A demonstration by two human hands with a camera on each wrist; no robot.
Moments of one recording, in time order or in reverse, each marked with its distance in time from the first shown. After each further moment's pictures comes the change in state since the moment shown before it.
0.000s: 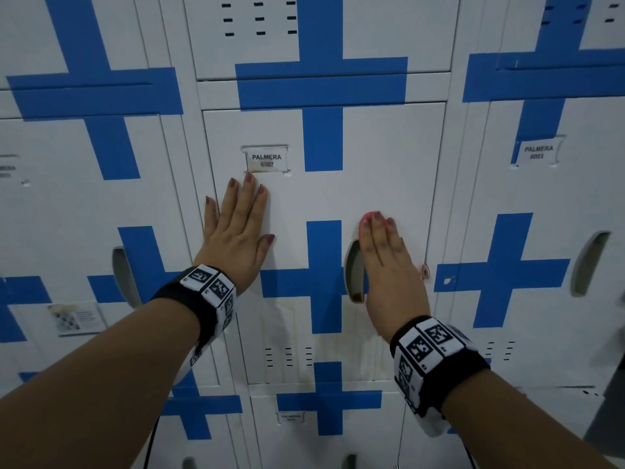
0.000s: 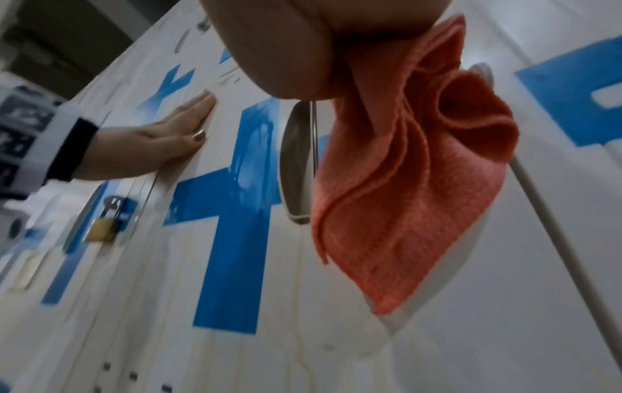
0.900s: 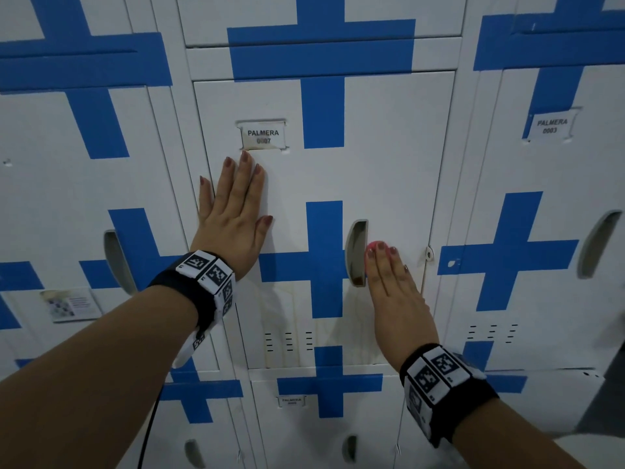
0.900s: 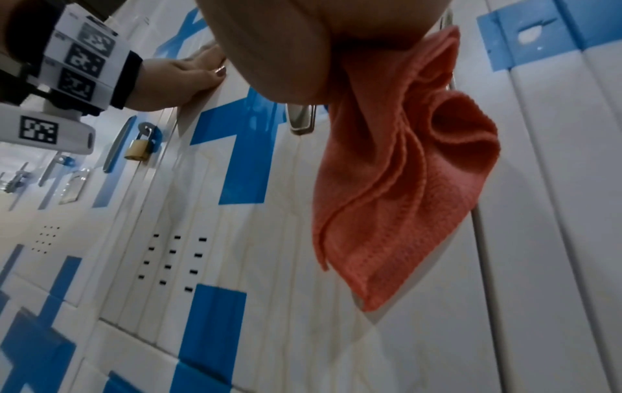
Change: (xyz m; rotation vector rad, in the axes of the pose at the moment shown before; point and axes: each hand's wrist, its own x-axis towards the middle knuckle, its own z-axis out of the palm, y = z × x) left_hand 0.000 0.002 0.003 0.028 0.015 -0.005; right_hand -0.044 0.019 0.059 -0.009 0.052 0.000
